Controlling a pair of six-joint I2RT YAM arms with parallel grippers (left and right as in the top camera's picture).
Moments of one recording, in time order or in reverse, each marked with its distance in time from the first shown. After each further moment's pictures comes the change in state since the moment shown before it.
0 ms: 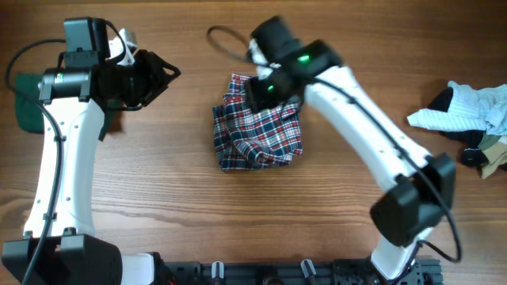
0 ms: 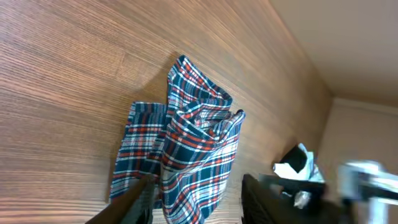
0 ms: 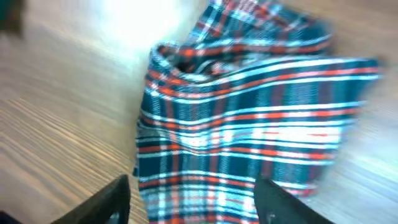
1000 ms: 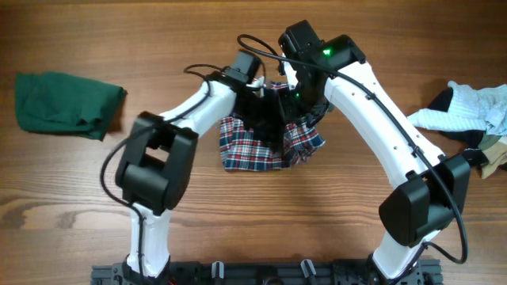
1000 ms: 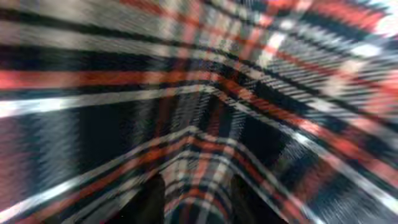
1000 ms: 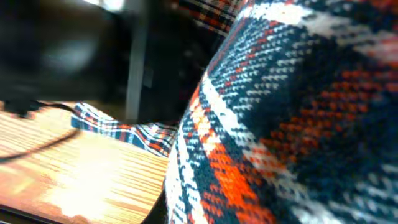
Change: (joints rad) left arm -0.521 0.585 -0.001 0.372 0.176 -0.206; right arm -0.081 -0.026 -0.060 -0.209 0.063 -0.032
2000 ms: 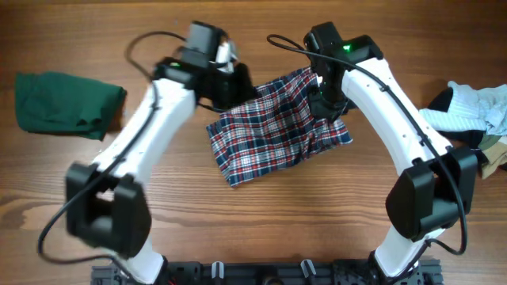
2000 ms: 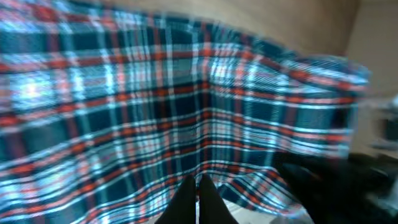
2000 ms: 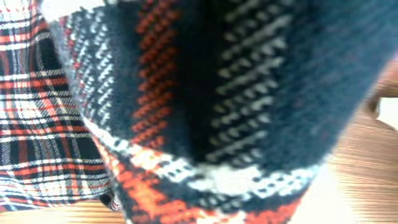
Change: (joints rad) left arm 0.094 -0.336 -0.004 -0.140 -0.169 0.066; right arm -0.121 0.005 -0.087 0.029 0.248 -0.018
